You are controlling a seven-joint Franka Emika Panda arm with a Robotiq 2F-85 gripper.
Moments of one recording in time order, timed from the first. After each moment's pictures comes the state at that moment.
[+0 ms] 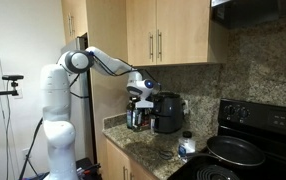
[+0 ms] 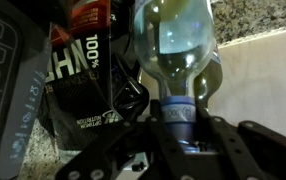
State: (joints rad) arm 0.07 0.03 0.01 -2.13 1.21 2.22 -1.83
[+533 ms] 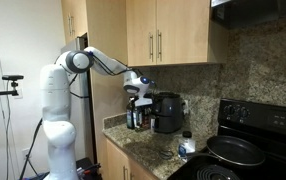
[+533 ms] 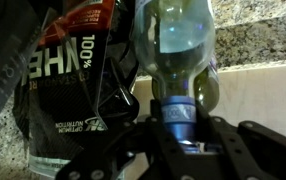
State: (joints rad) arm 0.10 0.03 0.08 -2.12 1.08 2.33 -1.85
